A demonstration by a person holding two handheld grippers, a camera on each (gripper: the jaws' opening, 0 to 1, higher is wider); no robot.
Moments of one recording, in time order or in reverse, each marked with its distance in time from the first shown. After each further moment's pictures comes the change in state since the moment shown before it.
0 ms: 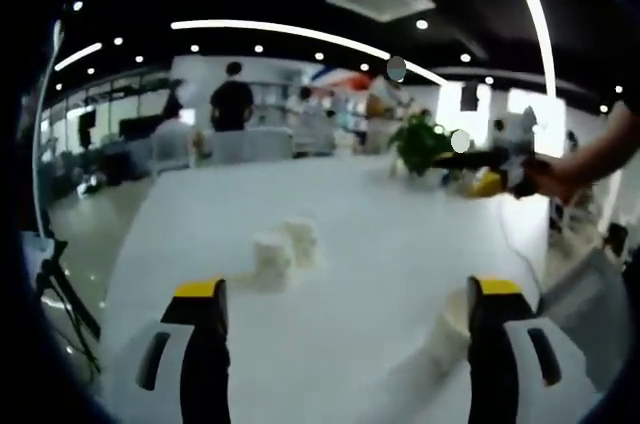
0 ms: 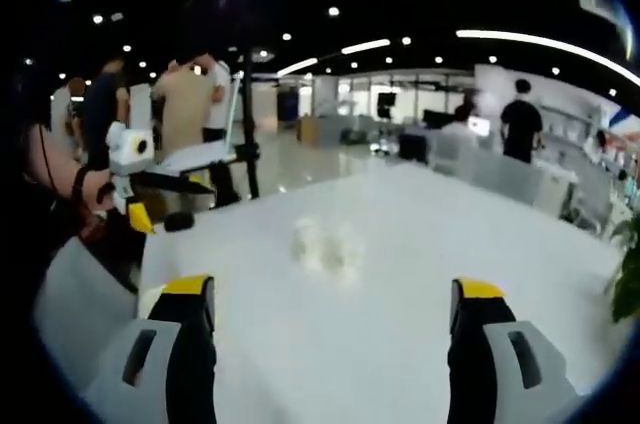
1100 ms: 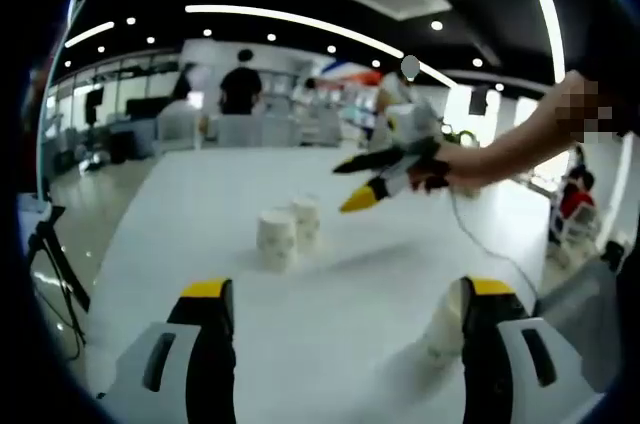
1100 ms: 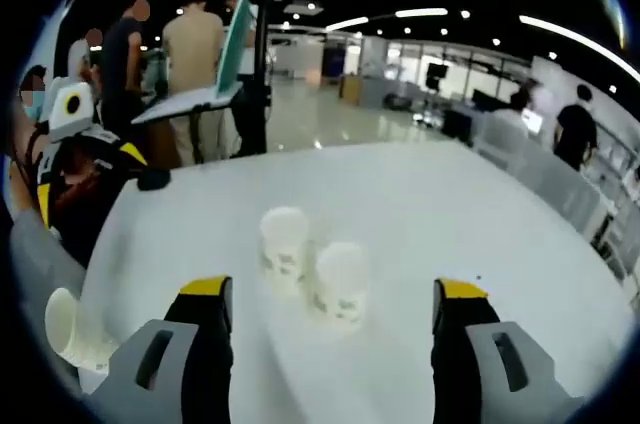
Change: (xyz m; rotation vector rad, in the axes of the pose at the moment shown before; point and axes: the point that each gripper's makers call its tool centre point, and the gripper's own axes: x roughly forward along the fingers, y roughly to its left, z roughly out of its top) left arm -0.005 0.006 -0.018 -0.064 0.032 0.006; right arm 0.170 -0.021 -0.004 -0.136 0.180 0.160
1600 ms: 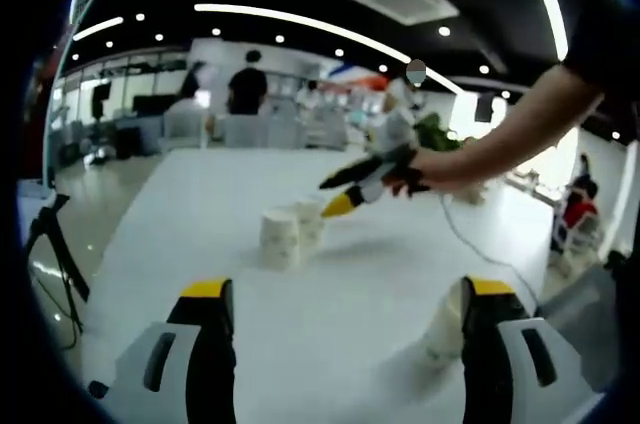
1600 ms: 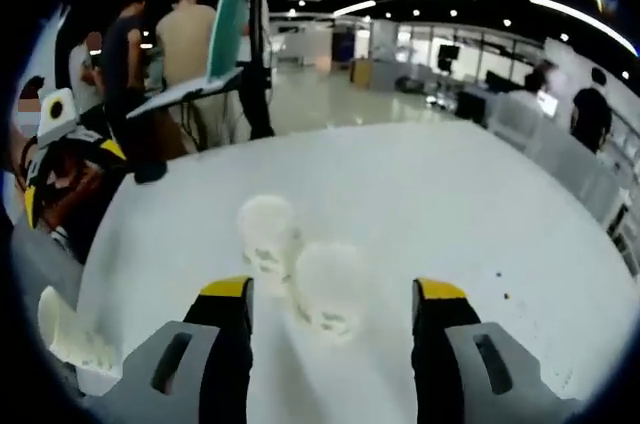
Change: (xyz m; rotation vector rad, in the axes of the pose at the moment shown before) left arm -0.002 0.002 -0.001 -0.029 -0.025 0.026; right arm 0.033 -0.009 -0.015 0.010 0.087 0.063
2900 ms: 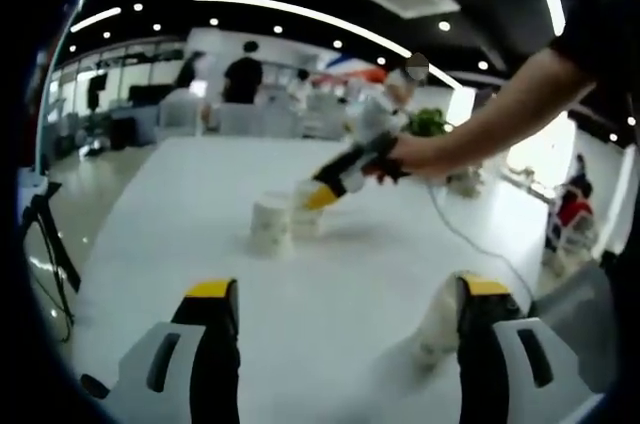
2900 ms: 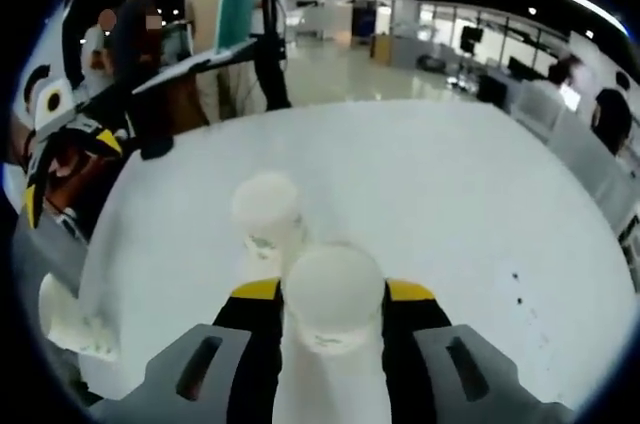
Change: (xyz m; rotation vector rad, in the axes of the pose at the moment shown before) left arm 0.005 -0.007 -0.011 -0.012 0.039 -0.031; right arm 0.003 0.013 -0.007 -0.037 0.109 0.073
